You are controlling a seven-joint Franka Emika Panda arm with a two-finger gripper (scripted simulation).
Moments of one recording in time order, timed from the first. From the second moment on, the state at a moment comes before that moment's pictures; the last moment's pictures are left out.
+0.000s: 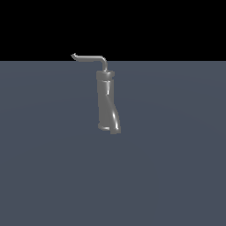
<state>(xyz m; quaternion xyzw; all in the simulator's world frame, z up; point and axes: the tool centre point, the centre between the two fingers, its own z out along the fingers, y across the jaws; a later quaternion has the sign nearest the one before) -0.172 0.016 0.481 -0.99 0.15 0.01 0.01</state>
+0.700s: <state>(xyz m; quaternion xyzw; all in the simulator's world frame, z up) -0.091 0.040 0.452 -0.95 0.30 0.01 0.01</state>
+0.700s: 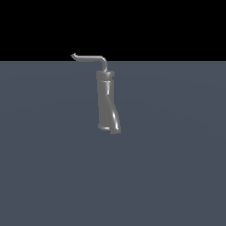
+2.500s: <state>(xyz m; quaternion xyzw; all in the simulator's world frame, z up) 0.069 0.120 0.311 -0.78 0.63 0.00 0.00</state>
